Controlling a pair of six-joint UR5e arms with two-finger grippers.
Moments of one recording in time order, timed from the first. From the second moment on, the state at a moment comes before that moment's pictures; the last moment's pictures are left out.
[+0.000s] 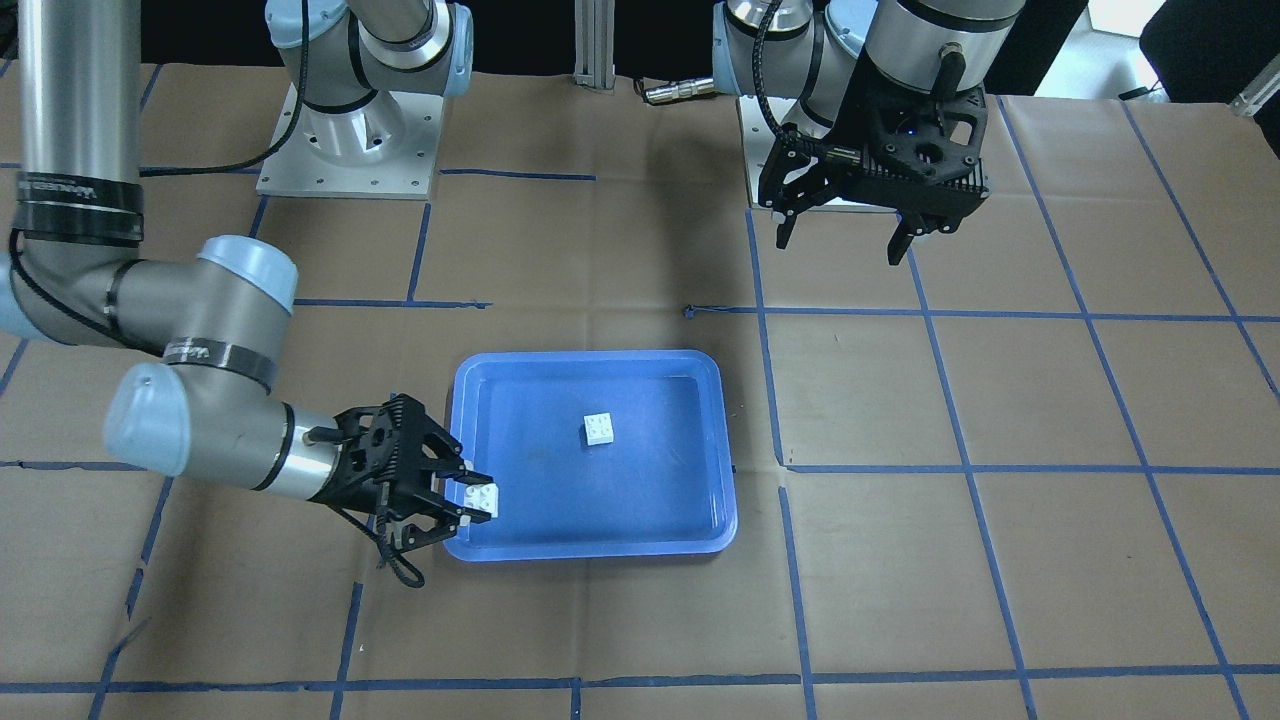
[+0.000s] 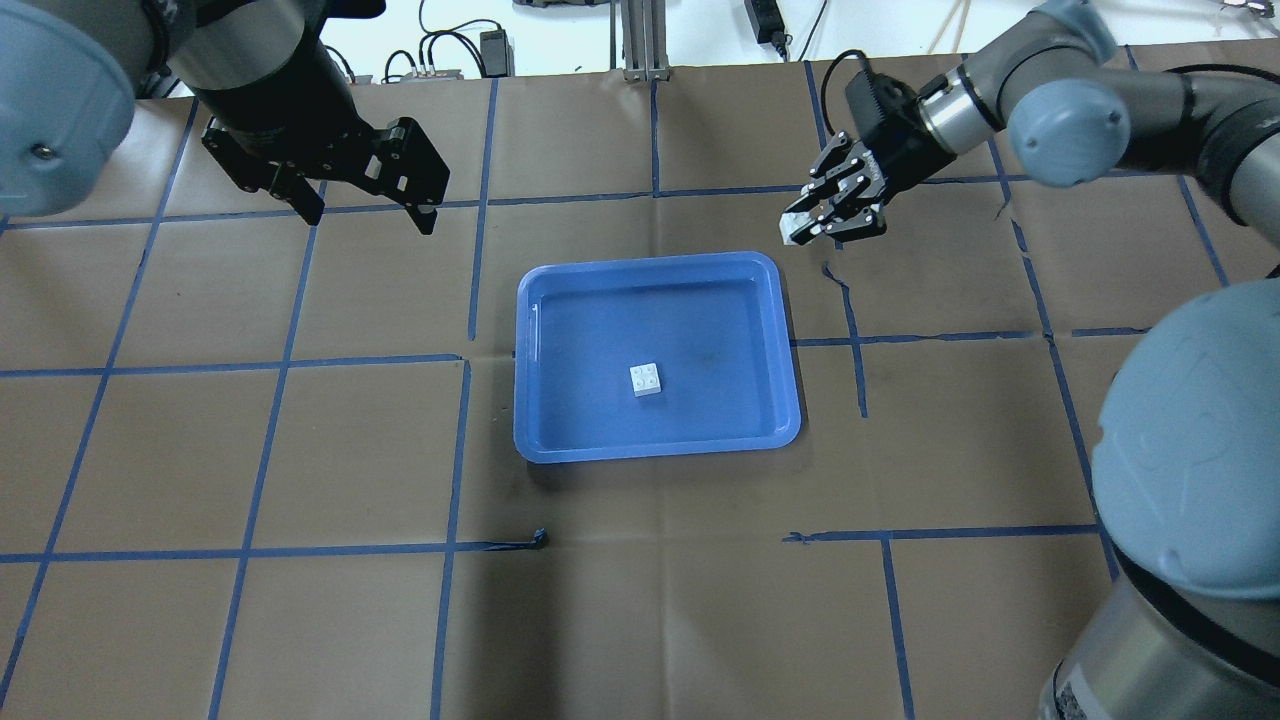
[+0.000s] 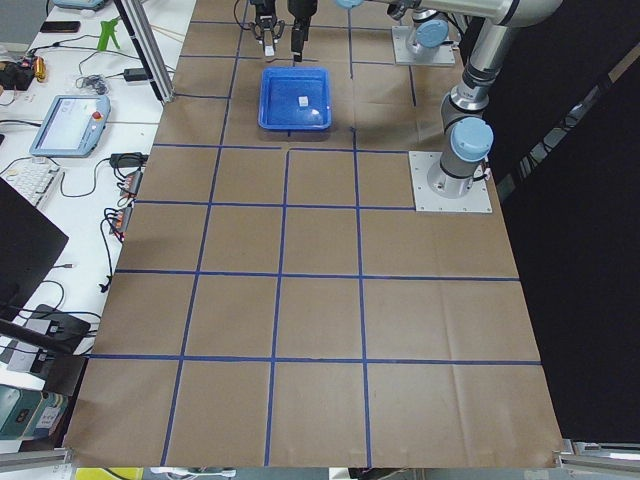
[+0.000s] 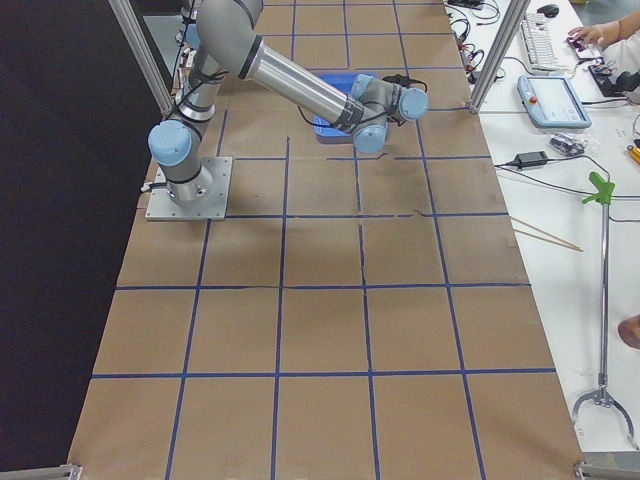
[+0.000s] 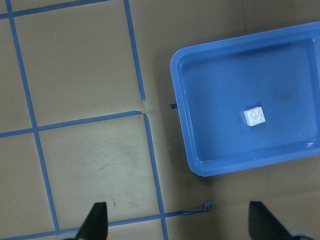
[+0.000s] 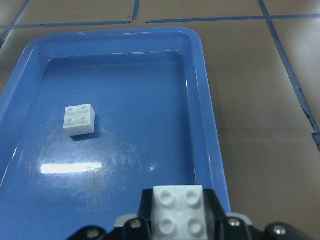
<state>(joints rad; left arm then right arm) -1.63 -1.59 -1.49 -1.58 1.56 0.09 1.51 -1.06 1.72 -2.15 -0.83 -1.66</state>
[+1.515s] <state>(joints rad) -1.63 -1.59 -1.49 -1.56 1.56 0.09 1.64 -1.07 2.00 -2.54 -0.83 -1.48</state>
